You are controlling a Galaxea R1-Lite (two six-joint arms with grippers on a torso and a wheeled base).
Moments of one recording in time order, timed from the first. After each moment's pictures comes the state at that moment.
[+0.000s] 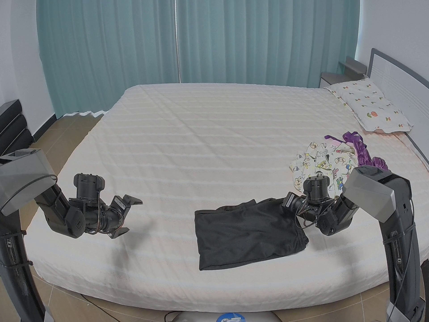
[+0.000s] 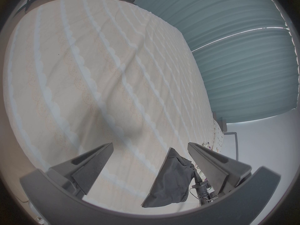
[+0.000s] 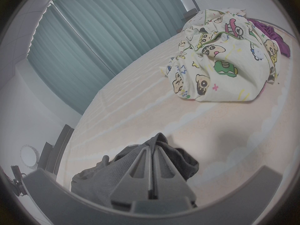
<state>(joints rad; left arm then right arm) -0.05 2.18 -0.77 -0.69 -0.28 -1.05 0.23 2.61 -1.22 -0.89 0.01 0.64</state>
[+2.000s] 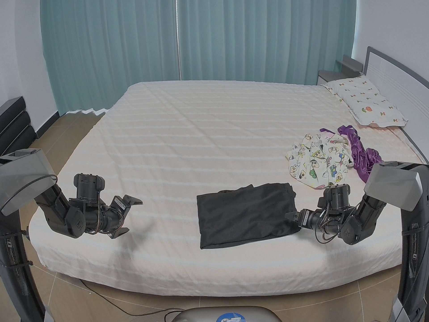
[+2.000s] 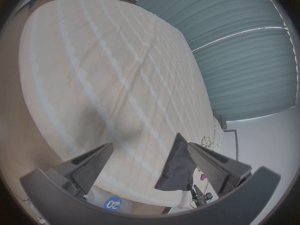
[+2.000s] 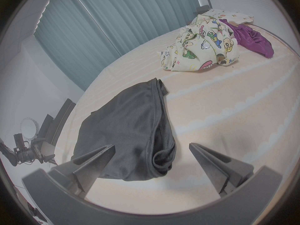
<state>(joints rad) -0.05 2.18 -0.77 -0.69 -0.28 -1.05 0.19 2.41 -0.83 -0.94 0.13 0.45</state>
